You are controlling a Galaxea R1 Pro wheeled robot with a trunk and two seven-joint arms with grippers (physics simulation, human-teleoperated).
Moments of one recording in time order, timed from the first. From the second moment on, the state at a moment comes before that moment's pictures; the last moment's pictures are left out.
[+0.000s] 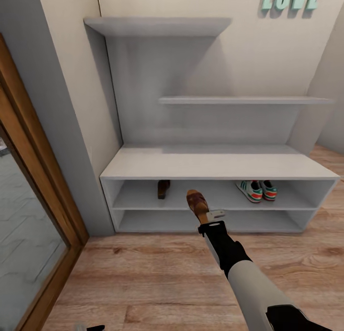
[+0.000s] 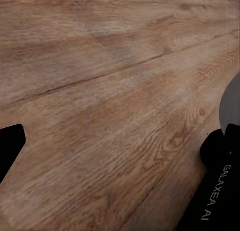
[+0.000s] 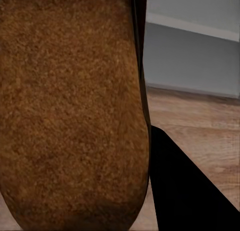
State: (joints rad) left arm -0.24 0.18 0.52 -0.45 -0.32 -0.30 -1.27; right arm -0.79 0.17 0.00 -0.58 0.23 0.48 -0.24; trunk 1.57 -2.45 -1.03
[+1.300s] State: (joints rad) left arm -0.24 0.17 0.51 -0.45 -0.32 -0.30 -1.27; right arm -0.79 0.17 -0.10 -0.58 0.23 0.48 -0.25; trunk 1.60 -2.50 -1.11
